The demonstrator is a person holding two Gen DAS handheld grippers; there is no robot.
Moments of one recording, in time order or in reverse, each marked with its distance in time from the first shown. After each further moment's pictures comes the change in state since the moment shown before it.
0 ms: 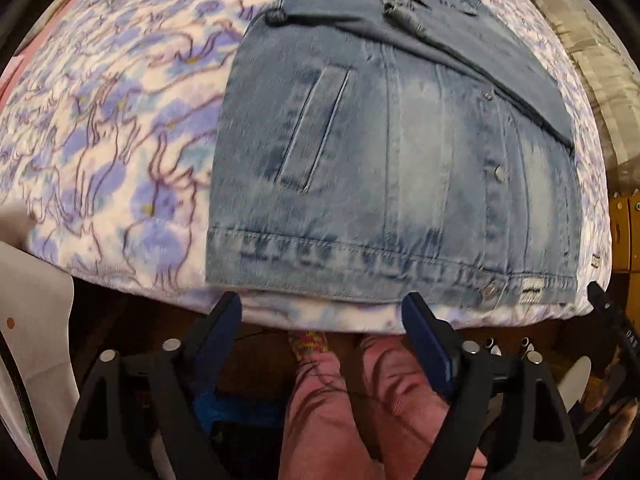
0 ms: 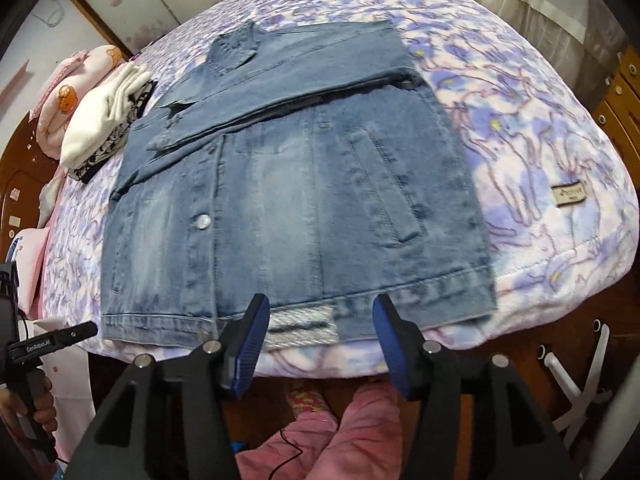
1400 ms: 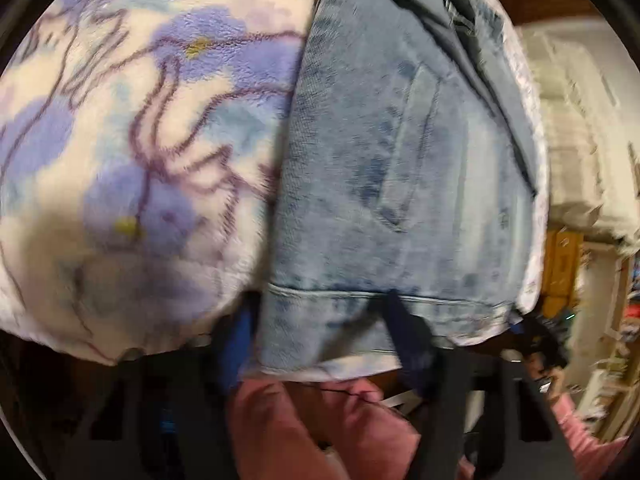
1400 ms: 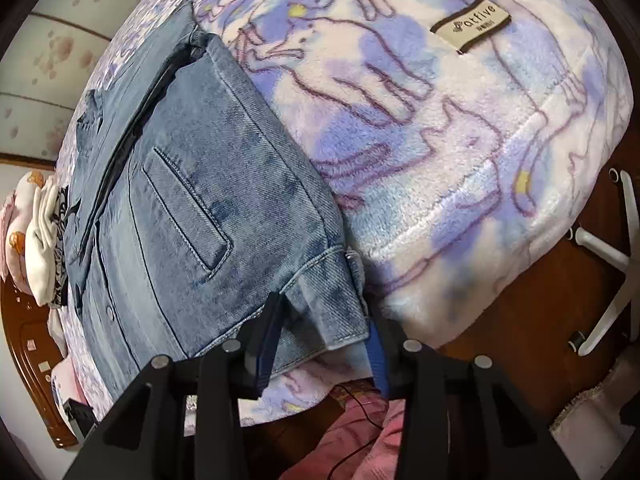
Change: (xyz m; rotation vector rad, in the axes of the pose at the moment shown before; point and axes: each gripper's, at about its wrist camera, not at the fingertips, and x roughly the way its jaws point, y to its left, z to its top) left arm 0.070 0.136 0.035 -0.159 0.074 -0.441; right arm 0.070 -0.141 -0.008 0.519 0.124 0.038
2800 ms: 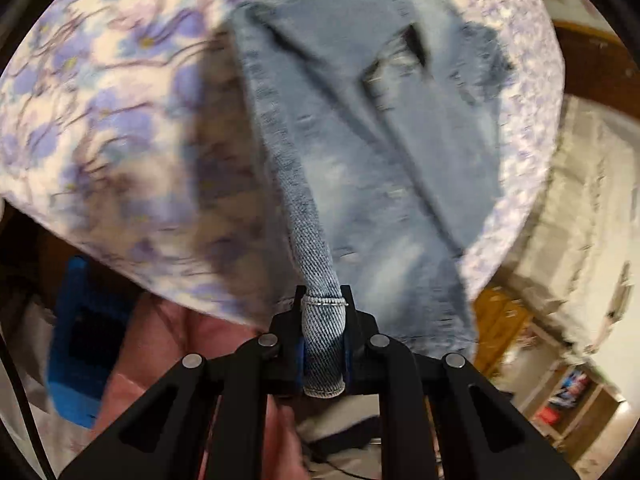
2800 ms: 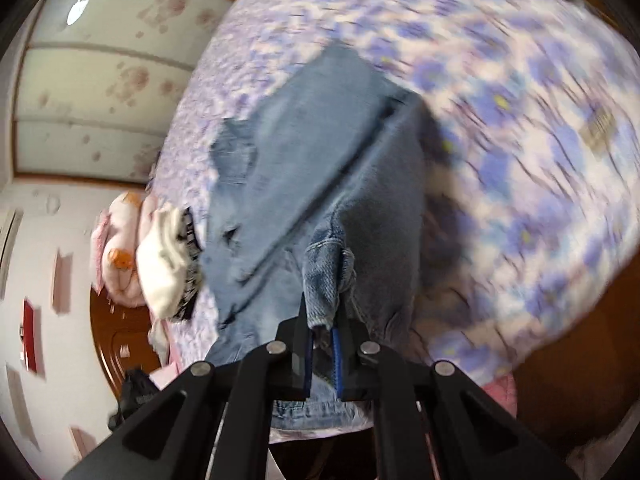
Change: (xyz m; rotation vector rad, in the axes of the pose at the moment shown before) left arm -0.066 -0.193 0.085 -0.399 0.137 -0.022; right arm -0.104 0.145 0.033 -0.029 -0.041 0.364
